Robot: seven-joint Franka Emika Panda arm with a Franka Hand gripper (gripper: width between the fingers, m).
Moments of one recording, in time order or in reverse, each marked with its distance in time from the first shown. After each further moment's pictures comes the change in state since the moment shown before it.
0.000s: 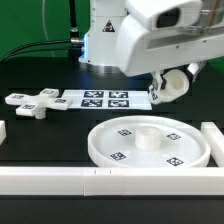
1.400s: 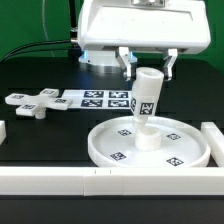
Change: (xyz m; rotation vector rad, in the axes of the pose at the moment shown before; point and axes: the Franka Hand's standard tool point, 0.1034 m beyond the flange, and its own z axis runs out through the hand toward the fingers) arm 0.013 0.041 -0.022 -0.194 0.740 0.045
